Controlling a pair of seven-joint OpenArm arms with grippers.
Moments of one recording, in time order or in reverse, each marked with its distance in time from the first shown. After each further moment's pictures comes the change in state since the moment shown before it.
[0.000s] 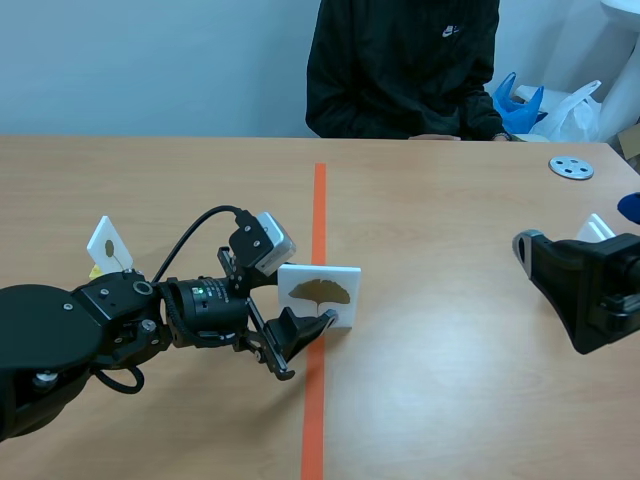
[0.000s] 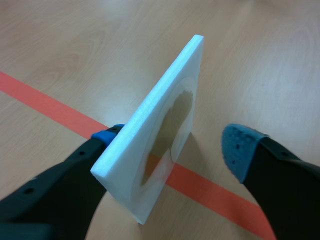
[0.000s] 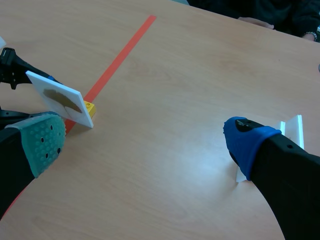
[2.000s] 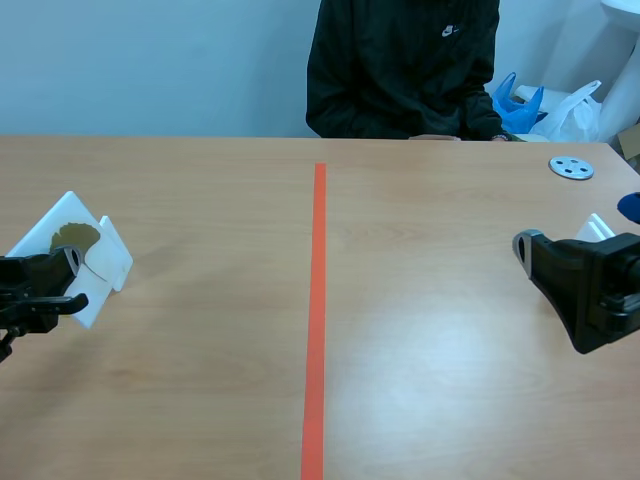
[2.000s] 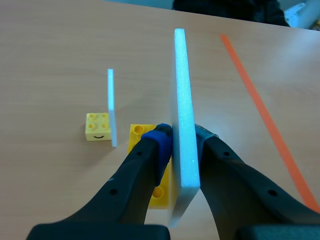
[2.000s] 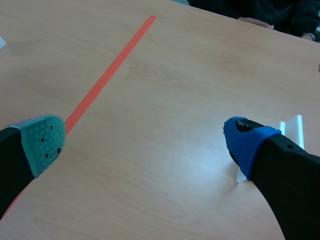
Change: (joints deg) left arm 42.3 -2.5 -52.2 43.5 -25.2 13.7 19.8; right arm 0.0 0.0 0.0 0.0 0.0 0.0 0.0
